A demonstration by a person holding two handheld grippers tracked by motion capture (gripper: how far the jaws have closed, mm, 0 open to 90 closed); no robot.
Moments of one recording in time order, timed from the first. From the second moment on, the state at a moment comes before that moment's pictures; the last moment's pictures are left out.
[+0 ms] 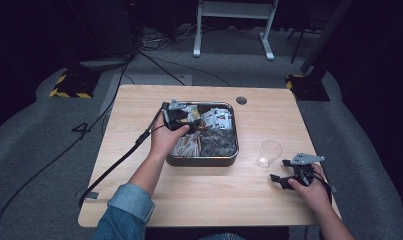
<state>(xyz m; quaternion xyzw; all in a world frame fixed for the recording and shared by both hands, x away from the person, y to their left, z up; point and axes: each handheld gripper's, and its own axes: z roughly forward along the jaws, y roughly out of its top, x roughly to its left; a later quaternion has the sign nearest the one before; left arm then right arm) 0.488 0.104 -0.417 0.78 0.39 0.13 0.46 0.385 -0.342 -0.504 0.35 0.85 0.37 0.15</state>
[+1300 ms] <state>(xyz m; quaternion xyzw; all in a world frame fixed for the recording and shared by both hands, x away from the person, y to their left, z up) 0.508 0.061 -0.440 0.84 0.37 0.15 0.36 0.385 -0.342 -0.504 0.35 0.85 0.37 0.15</state>
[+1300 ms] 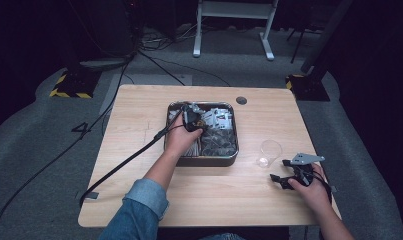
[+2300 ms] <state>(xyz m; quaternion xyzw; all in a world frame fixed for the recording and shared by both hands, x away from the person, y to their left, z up) 0.504 0.066 -0.409 0.83 0.37 0.16 0.37 0.386 -0.341 -0.504 0.35 0.85 0.37 0.15</state>
